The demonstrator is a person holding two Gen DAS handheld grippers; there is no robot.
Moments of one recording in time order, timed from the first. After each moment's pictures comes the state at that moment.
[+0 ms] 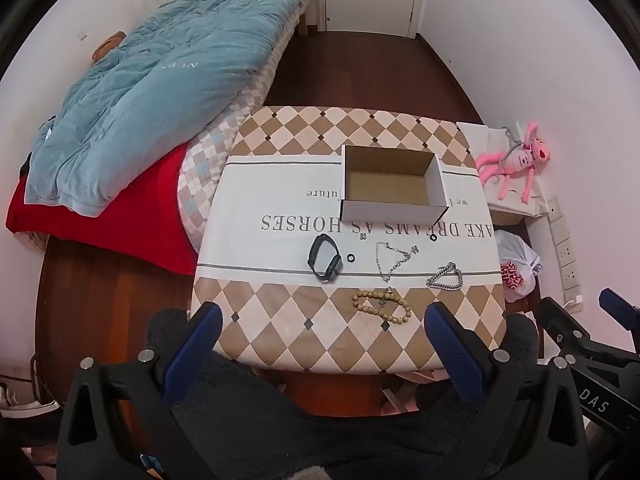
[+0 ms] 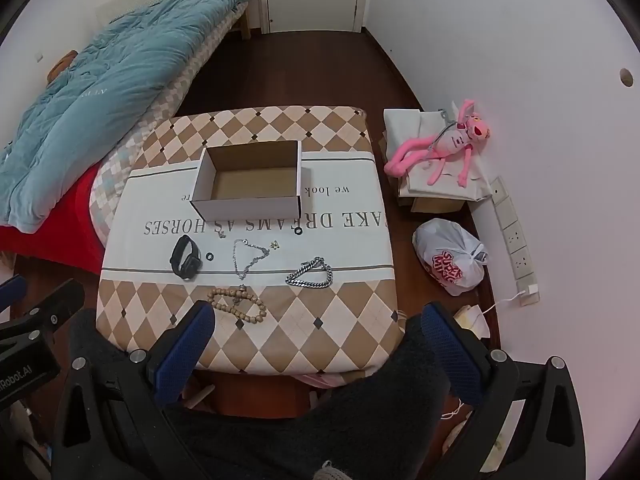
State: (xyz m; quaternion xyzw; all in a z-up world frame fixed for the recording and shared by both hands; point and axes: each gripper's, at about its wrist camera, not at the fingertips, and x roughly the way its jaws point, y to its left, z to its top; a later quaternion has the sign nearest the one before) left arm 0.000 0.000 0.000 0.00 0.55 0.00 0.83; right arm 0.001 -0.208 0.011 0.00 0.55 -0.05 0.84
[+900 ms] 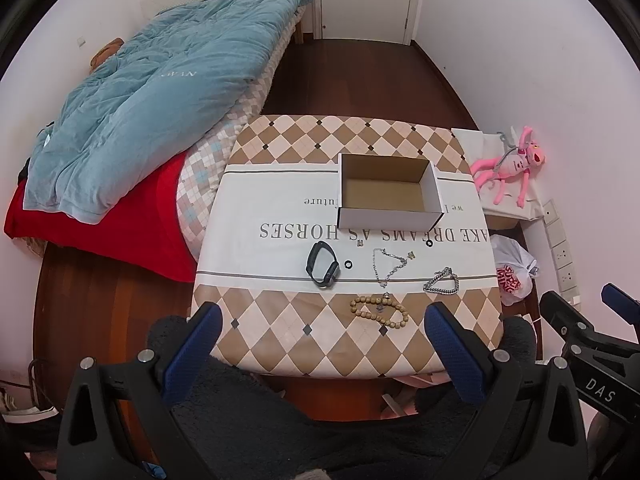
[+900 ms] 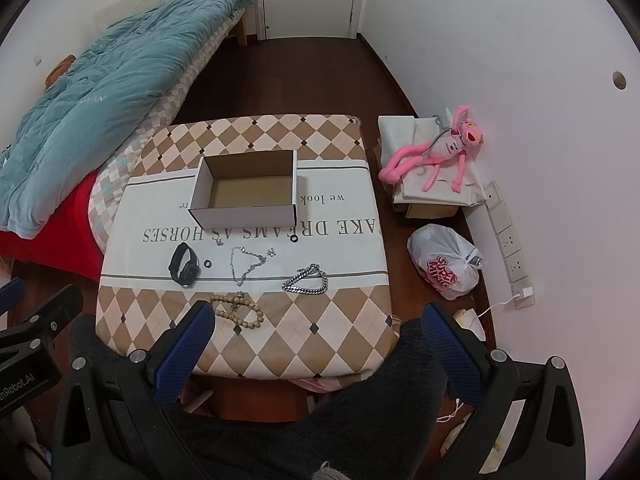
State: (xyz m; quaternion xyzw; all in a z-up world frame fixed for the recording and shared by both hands) left arm -0.002 -0.003 0.009 0.01 0.54 0.00 0.84; right arm 0.000 -0.209 0.021 0.00 0.54 -0.06 0.84
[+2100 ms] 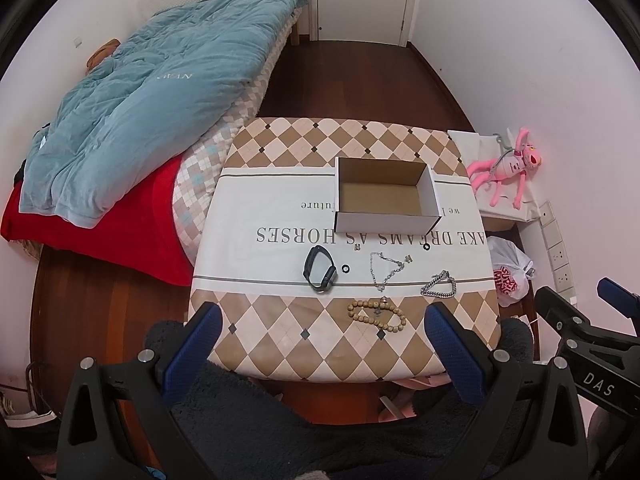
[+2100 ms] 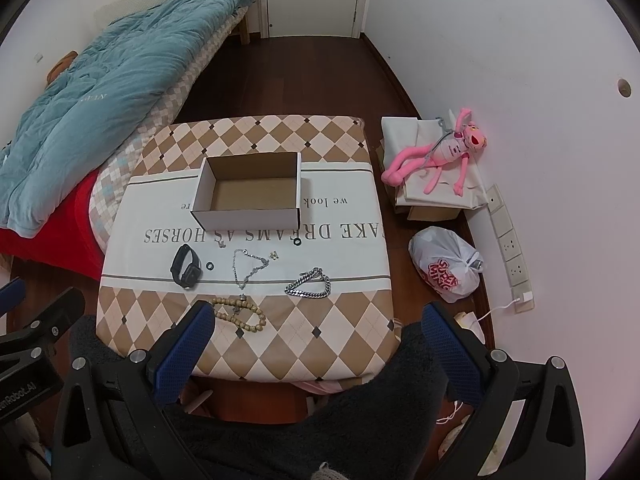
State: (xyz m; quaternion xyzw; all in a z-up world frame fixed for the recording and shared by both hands) left arm 0.001 -0.001 0.007 0.00 0.53 -0.01 0.85; right arm 0.005 -0.206 0.023 0.00 0.54 -0.06 0.84
